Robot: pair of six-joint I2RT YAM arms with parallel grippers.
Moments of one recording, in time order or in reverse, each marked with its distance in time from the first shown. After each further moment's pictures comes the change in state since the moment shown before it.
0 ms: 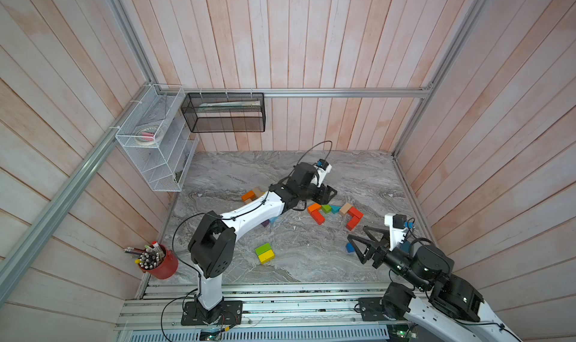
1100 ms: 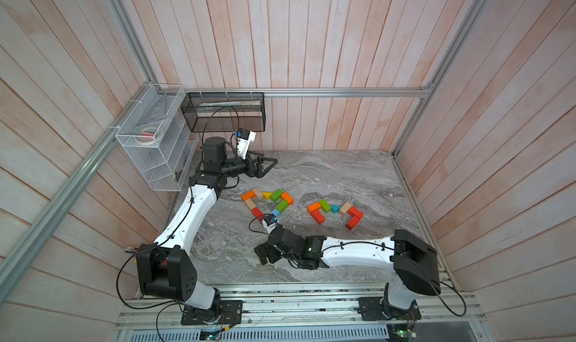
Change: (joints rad) left arm 0.557 -0.342 -0.143 -0.006 0.555 0.079; right arm 0.396 1.477 0.519 0.362 0.127 0.063
